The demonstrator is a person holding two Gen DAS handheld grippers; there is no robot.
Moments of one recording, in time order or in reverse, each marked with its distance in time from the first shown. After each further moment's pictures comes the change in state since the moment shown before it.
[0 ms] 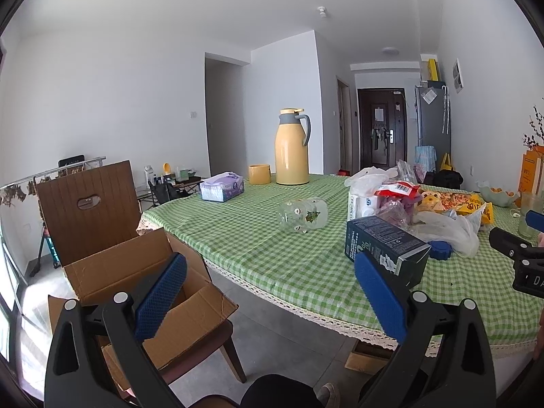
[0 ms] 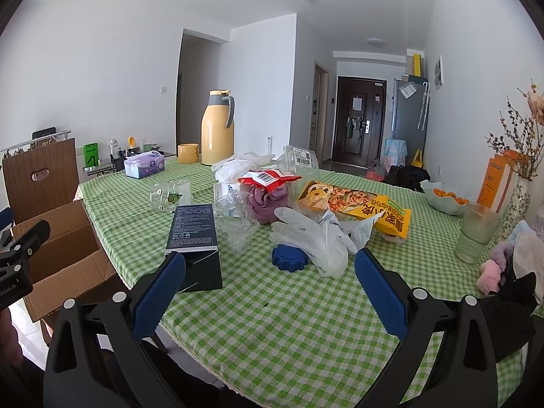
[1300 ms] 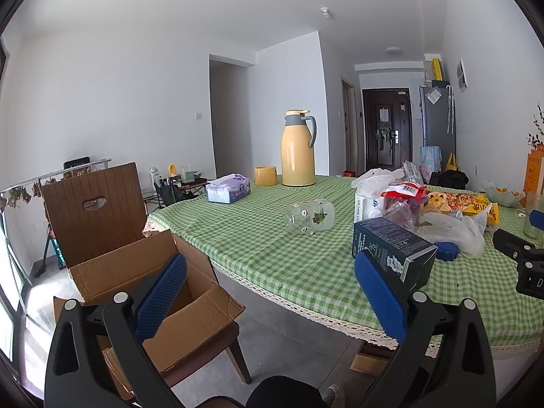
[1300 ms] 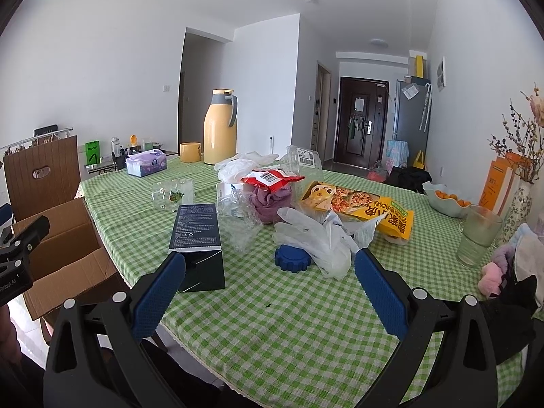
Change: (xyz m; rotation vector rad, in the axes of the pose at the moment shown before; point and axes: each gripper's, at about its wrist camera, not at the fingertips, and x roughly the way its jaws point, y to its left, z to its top) left arm 0.003 0.001 -0.001 0.006 -0.006 0.025; right arm 0.003 0.001 0.001 -0.011 0.003 0.003
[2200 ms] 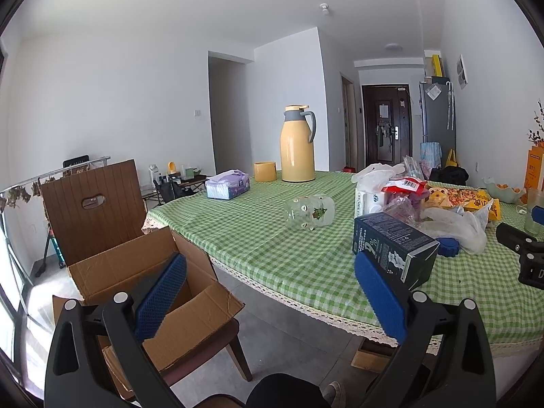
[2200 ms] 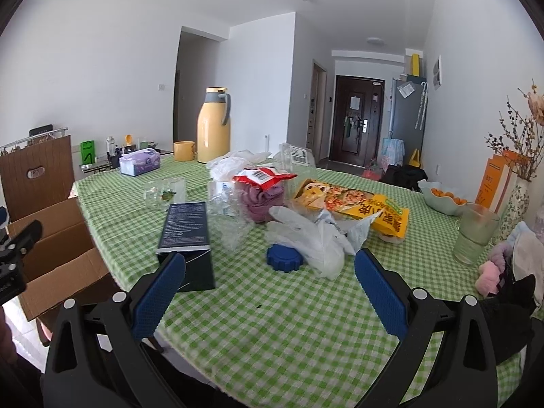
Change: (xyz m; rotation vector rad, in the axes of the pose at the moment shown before) left arm 0.003 -0.001 0.001 0.006 0.013 -0.002; right arm 0.007 -0.008 0.000 0.005 0.004 -0.028
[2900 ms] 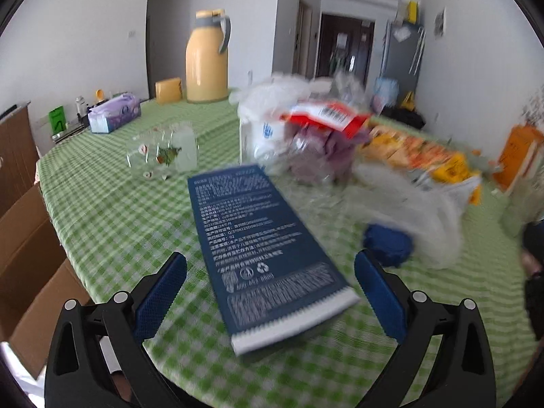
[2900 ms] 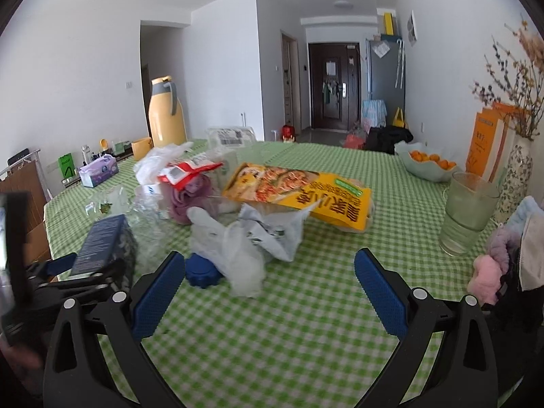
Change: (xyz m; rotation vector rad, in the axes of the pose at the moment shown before) left arm 0.164 -0.165 0.013 0.009 0.415 -0.248; right arm 0.066 -0.109 0.014 0.150 0.133 -0.023
